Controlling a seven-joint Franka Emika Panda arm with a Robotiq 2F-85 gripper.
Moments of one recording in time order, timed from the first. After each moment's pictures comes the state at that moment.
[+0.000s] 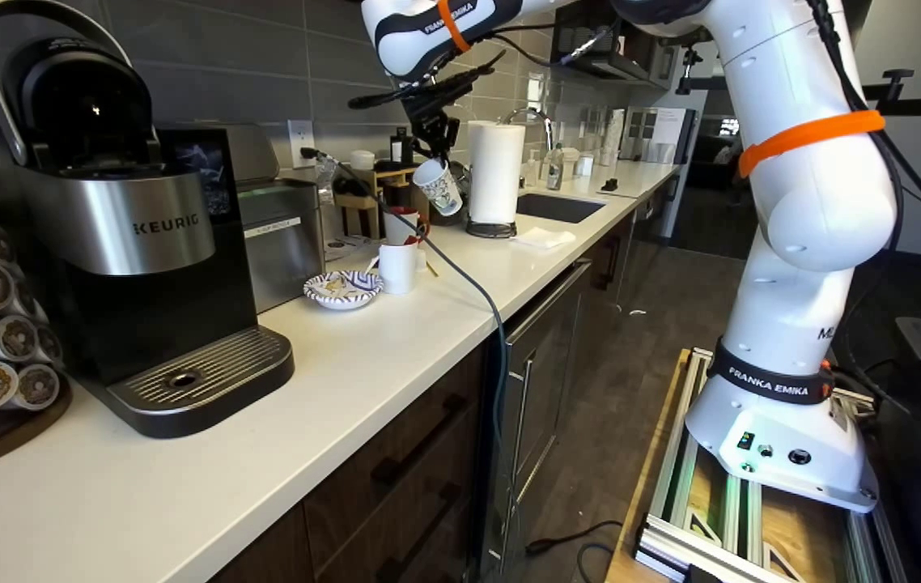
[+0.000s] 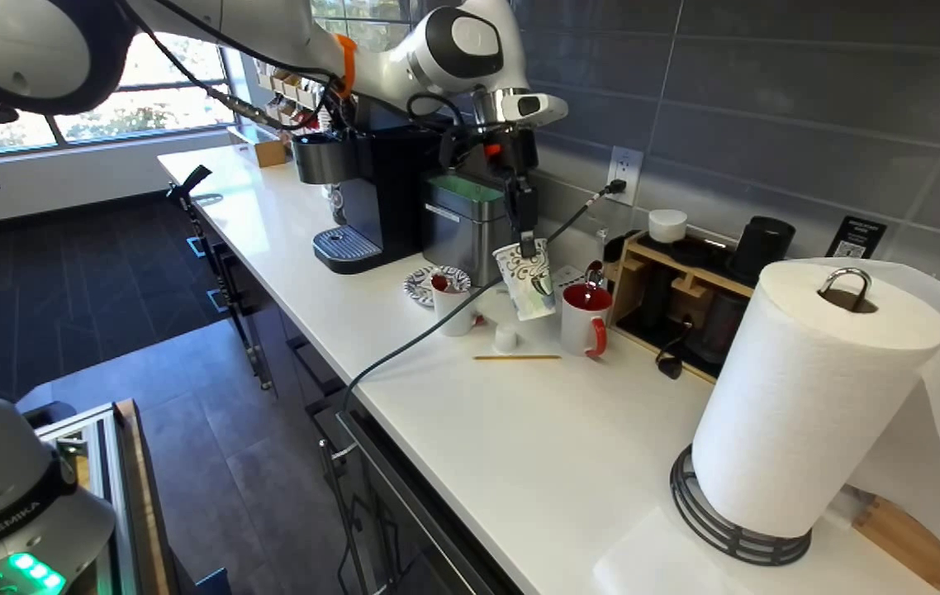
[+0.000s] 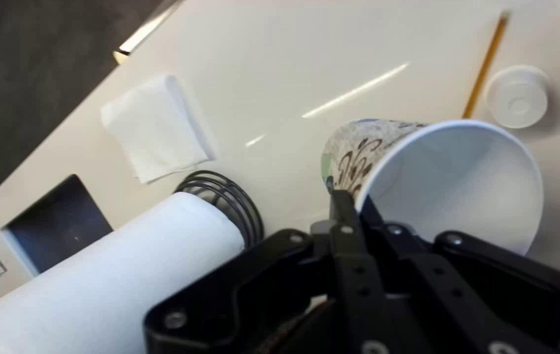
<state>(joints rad) -0.05 0.46 -0.05 -1.37 -0.50 1.74 0.53</state>
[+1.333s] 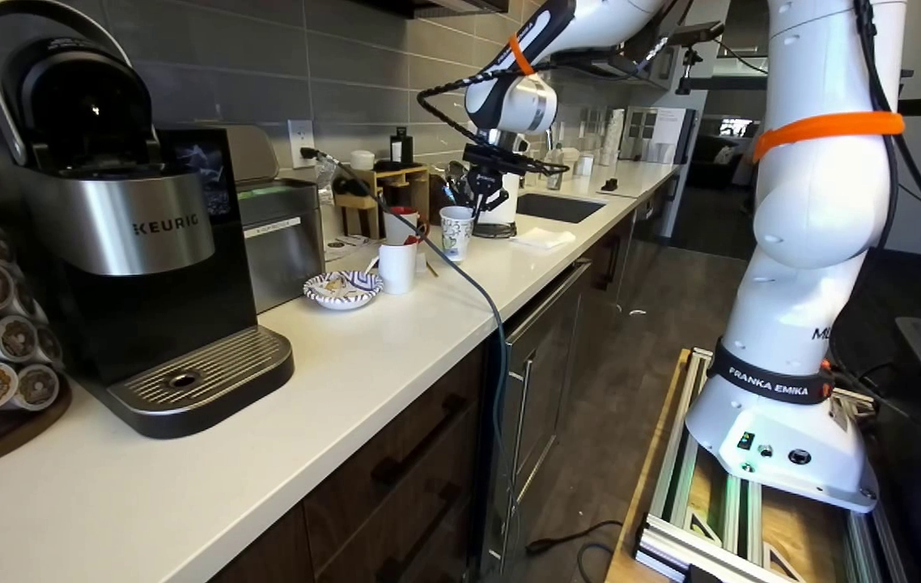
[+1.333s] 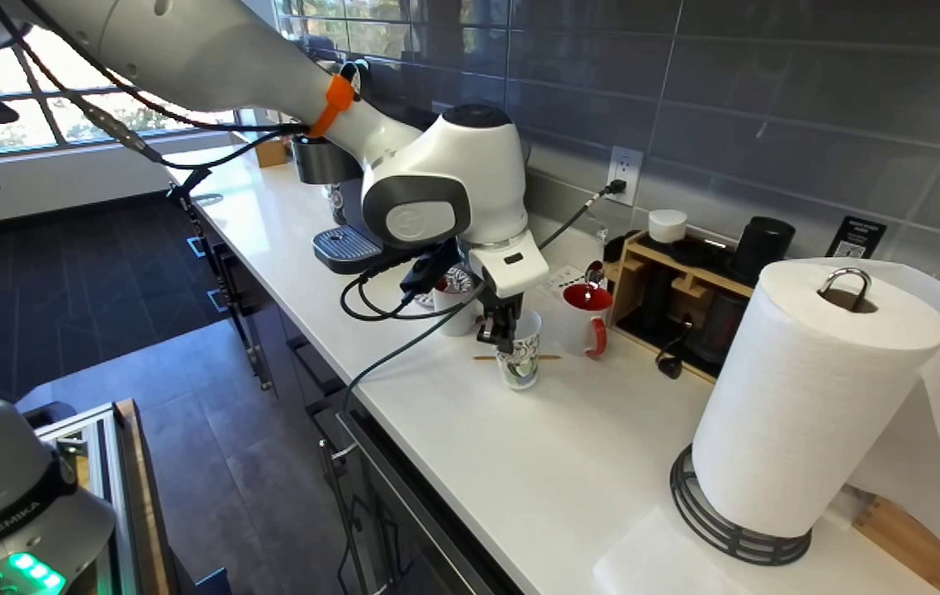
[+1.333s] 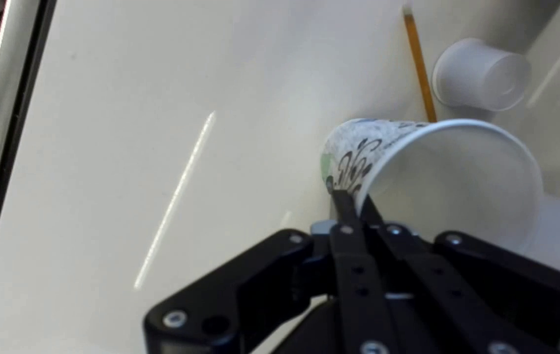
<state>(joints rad) -0.17 0.23 -0.20 -2.05 0.21 2.47 0.54</state>
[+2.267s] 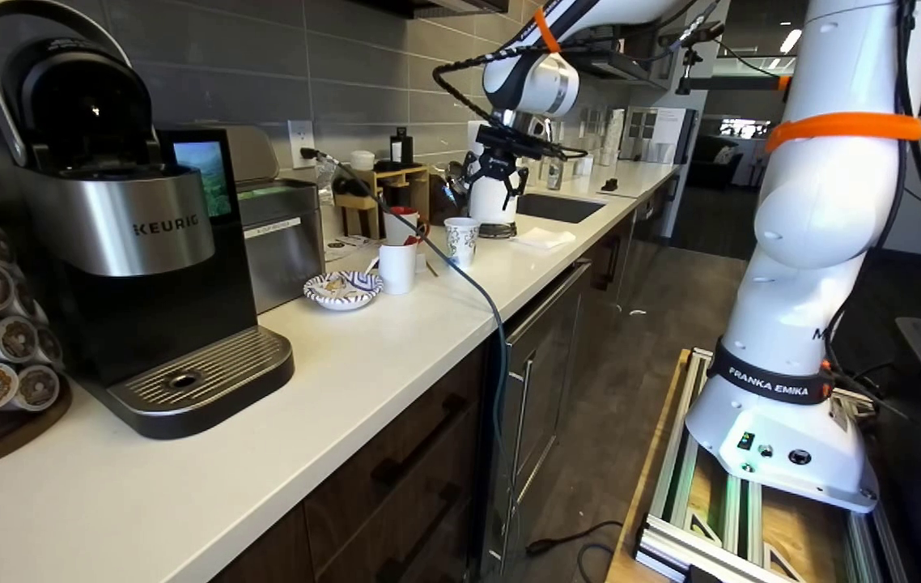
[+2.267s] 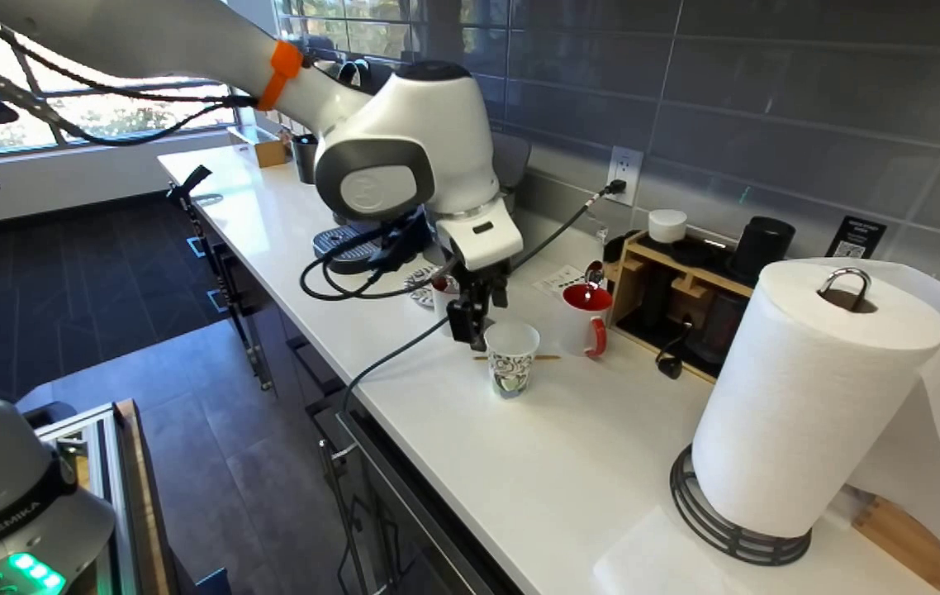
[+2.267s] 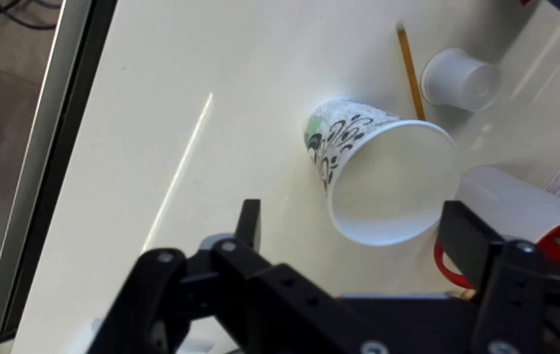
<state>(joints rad) -0.16 0.05 -0.21 -2.17 0.14 2.47 0.58</state>
